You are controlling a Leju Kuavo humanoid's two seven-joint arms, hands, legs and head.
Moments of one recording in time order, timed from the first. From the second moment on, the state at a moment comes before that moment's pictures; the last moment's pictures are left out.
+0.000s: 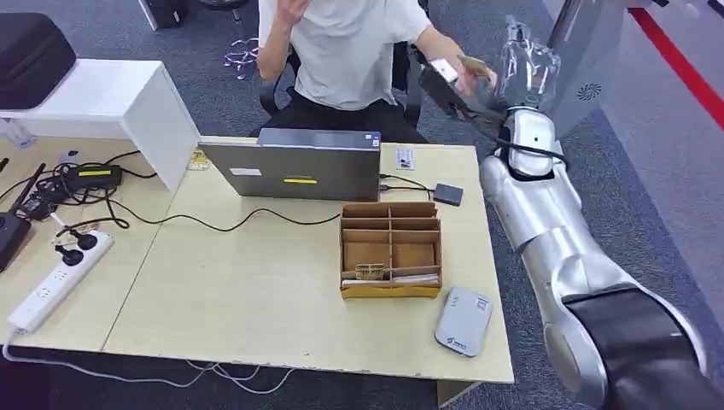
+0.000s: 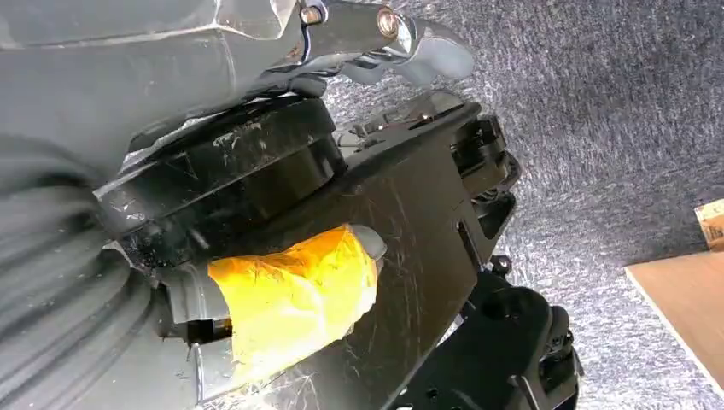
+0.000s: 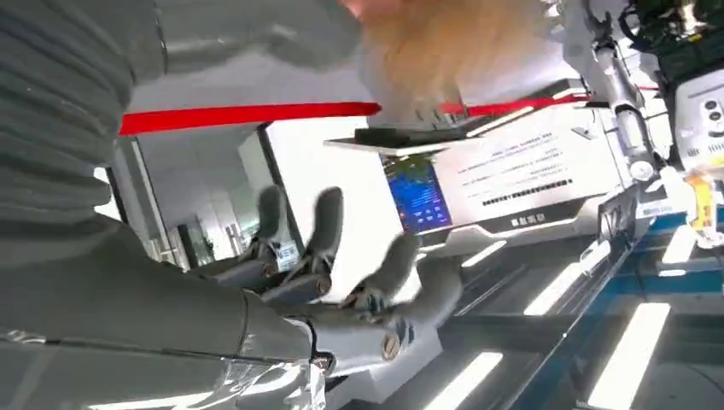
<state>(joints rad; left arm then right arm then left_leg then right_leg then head) -0.07 -0.29 1.24 -0.19 -1.42 -0.27 -0.45 -1.07 -0.03 0.35 -0.57 1.30 -0.49 0.03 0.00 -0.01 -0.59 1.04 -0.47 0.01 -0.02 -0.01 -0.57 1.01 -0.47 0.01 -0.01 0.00</state>
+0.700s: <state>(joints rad) -0.07 -0.28 1.24 -0.19 -1.41 -0.29 -0.47 -0.79 -0.35 0.20 -0.48 1.17 -0.56 0.09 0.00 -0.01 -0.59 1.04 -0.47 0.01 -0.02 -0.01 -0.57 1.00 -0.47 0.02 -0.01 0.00</state>
